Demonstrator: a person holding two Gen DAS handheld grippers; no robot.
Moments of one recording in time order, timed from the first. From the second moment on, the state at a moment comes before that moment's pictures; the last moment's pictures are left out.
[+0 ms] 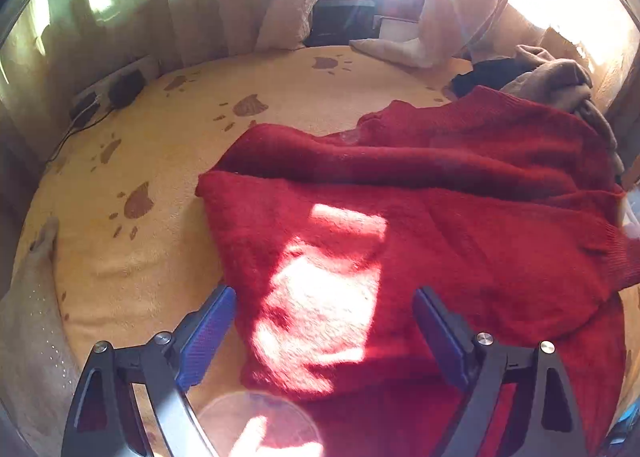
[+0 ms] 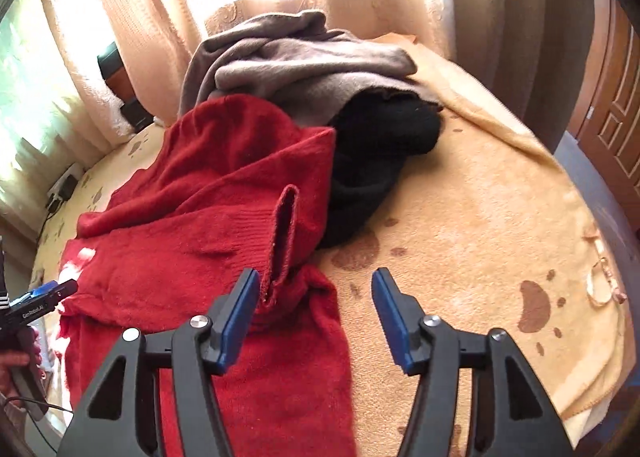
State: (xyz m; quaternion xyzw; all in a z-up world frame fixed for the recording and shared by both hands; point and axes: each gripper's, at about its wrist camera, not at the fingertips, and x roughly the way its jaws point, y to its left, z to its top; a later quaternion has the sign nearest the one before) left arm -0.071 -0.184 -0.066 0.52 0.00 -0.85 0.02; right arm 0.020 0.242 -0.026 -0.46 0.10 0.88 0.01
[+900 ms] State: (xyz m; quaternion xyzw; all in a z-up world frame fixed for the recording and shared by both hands) left arm -0.085 -0.235 -0.088 0.55 0.02 -0.84 -0.04; right arm -0.020 0.151 -0.065 -0.54 -0.02 0.84 -0.08
